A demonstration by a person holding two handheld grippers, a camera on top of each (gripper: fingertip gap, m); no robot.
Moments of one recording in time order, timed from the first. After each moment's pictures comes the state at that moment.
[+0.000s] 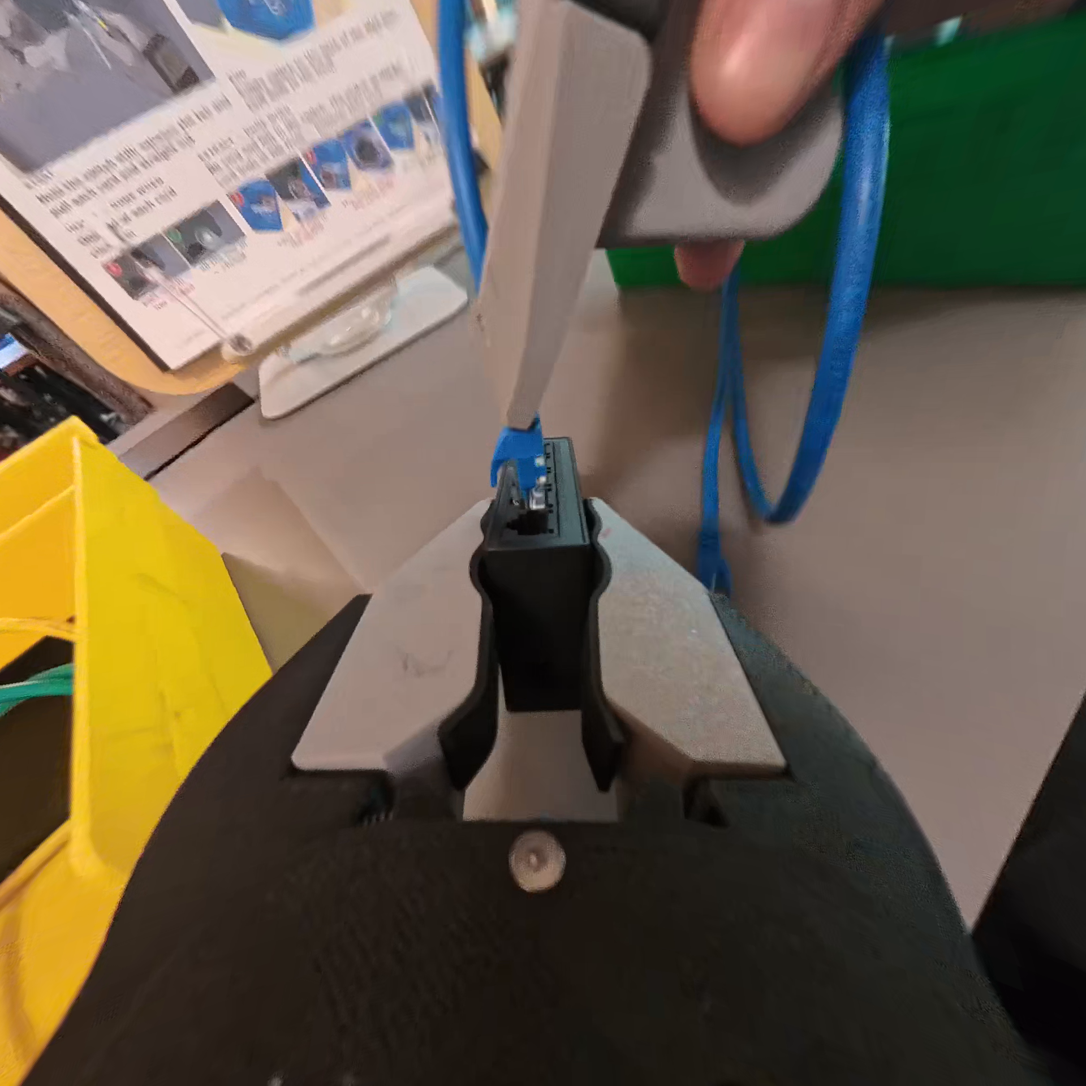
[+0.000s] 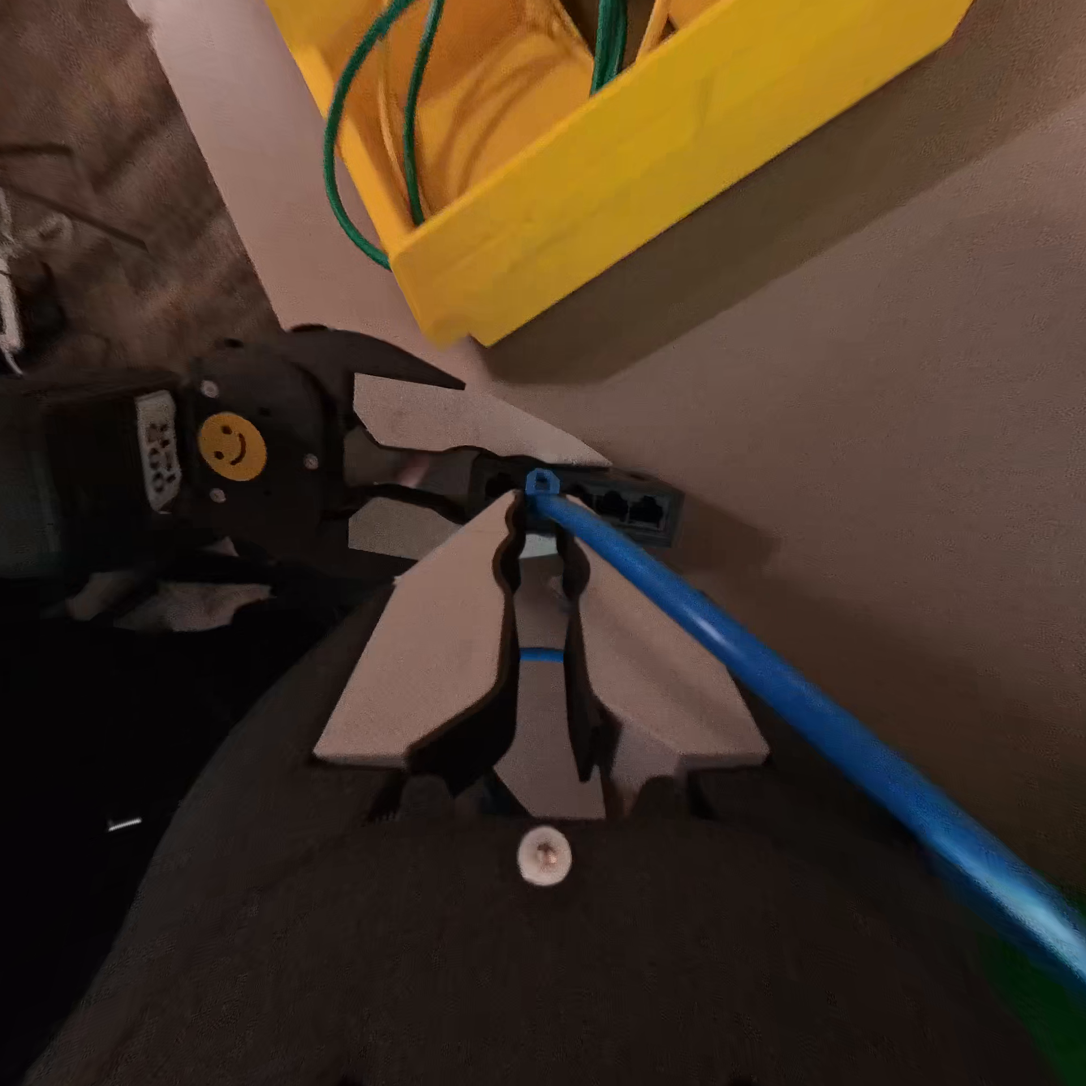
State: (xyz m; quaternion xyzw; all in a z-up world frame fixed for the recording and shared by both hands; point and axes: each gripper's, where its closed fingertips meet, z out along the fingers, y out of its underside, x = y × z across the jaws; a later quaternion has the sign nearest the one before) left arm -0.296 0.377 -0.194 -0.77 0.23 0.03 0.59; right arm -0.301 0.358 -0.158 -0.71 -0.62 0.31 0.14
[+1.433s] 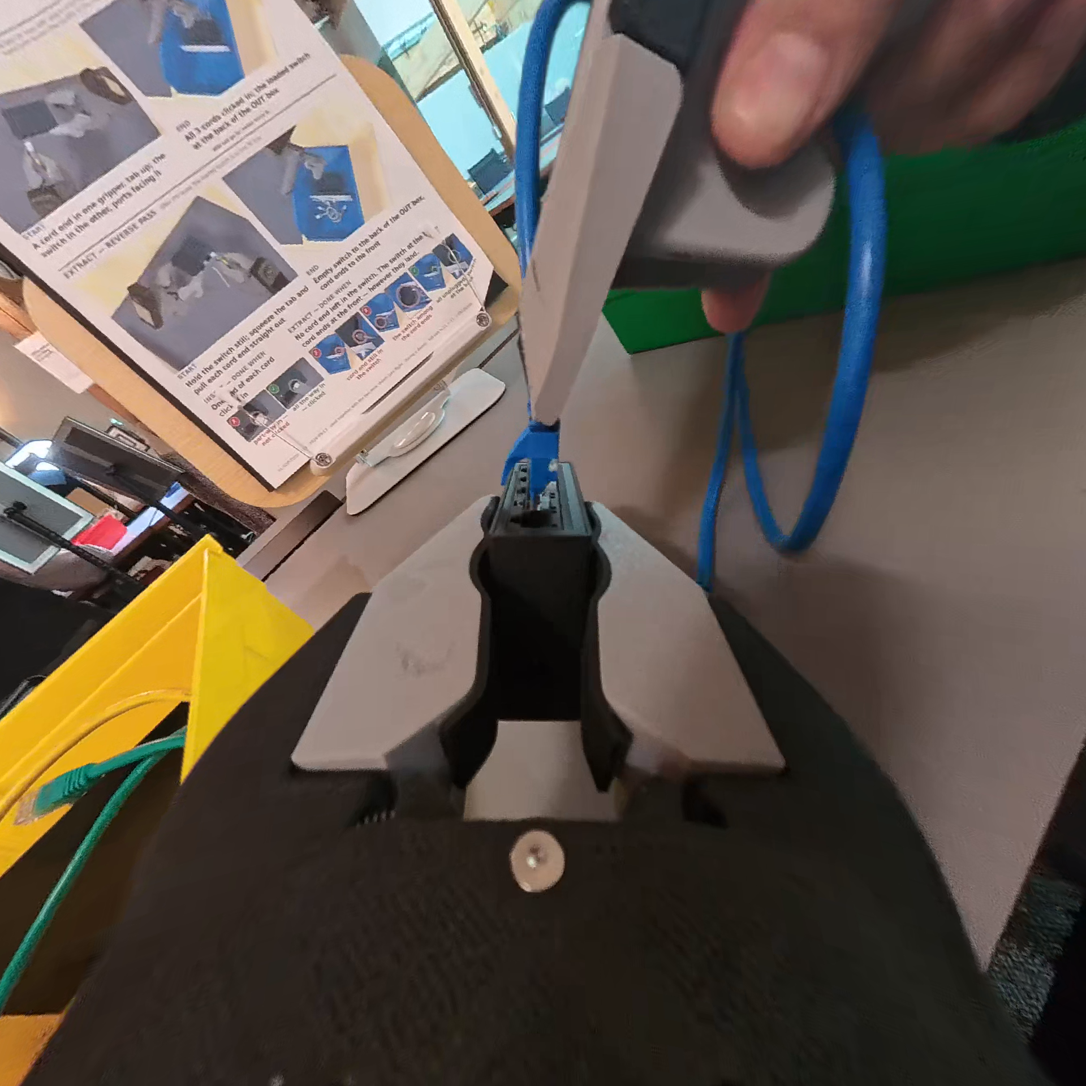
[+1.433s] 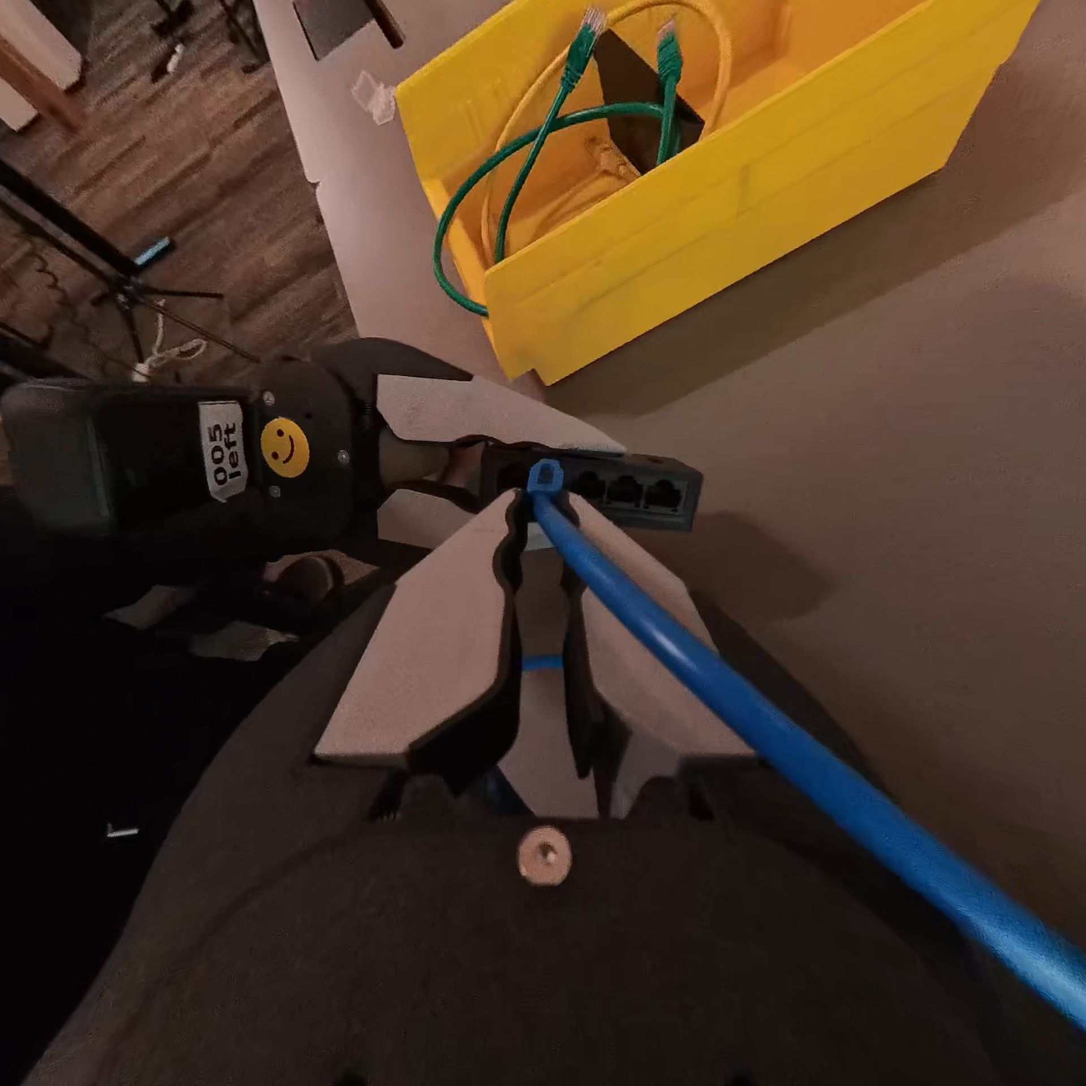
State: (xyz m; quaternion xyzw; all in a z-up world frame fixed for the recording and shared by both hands) left arm -0.283 0.366 -0.172 -0.70 0.28 0.11 0.65; right arm -0.277 0.339 -0.147 -0.66 -0.59 0.42 0.20
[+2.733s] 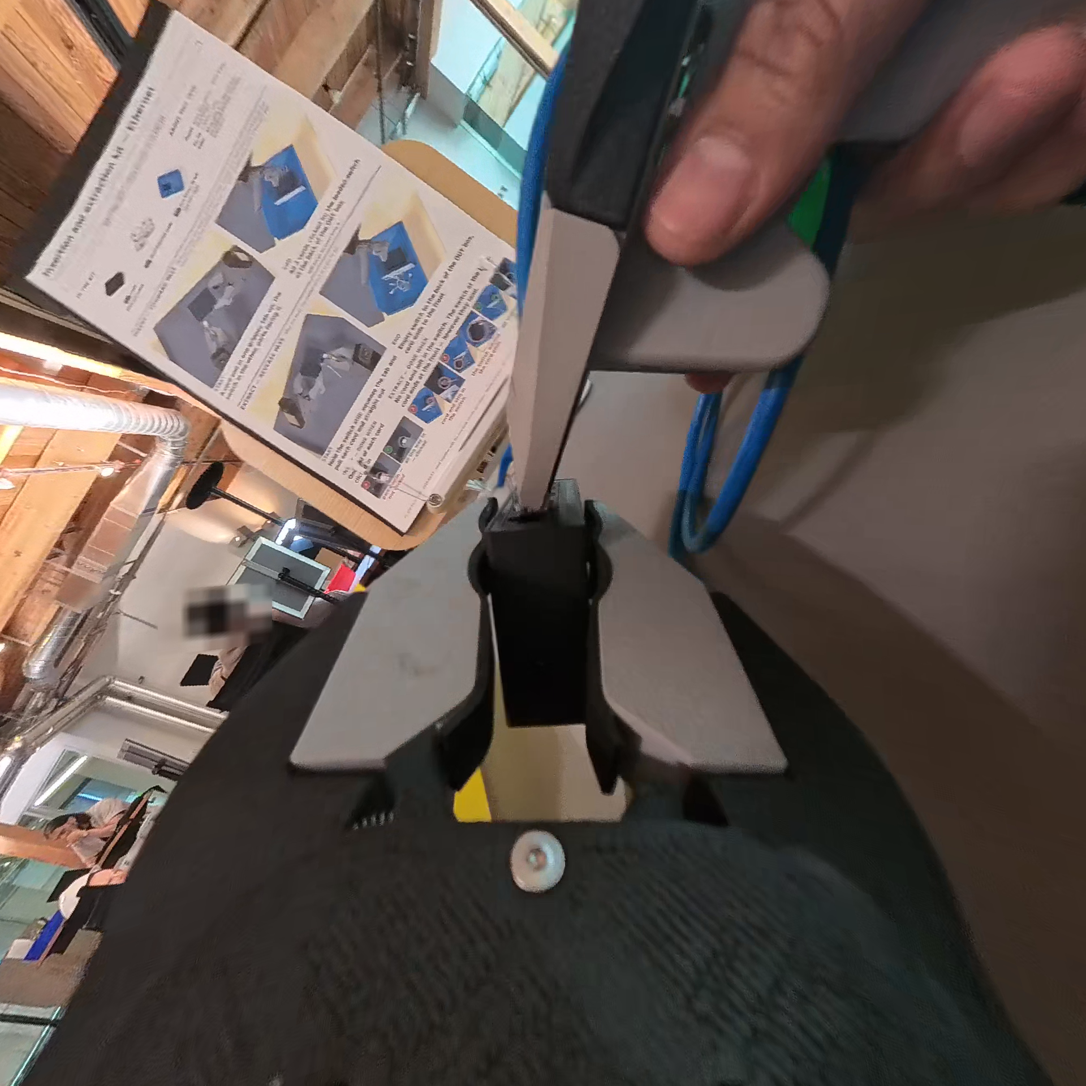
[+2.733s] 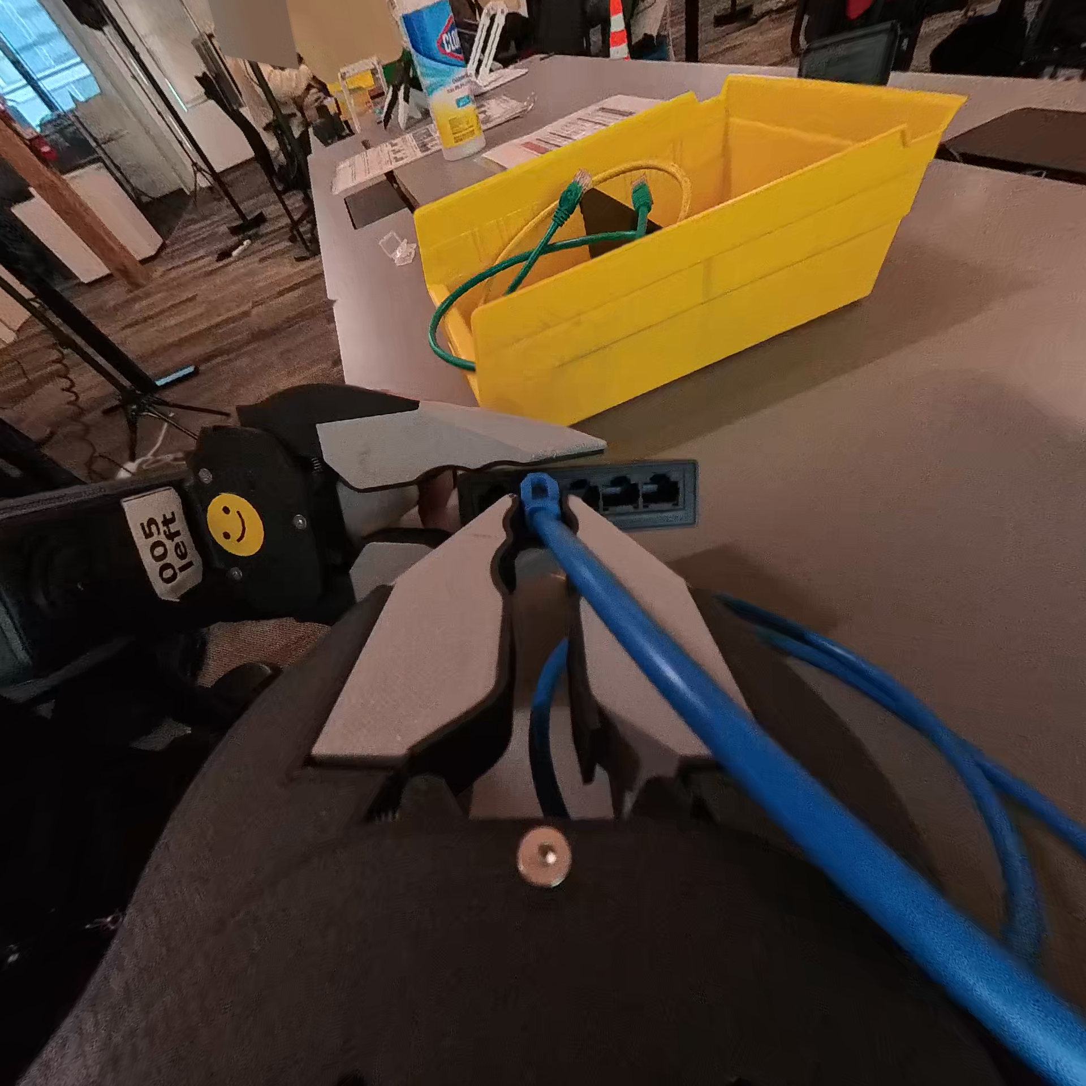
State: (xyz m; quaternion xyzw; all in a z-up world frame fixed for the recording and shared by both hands) left arm -0.275 0.371 -0.171 -0.63 0.34 0.29 0.63; right arm -0.276 0.343 -0.163 -0.61 -0.54 0.49 0.32
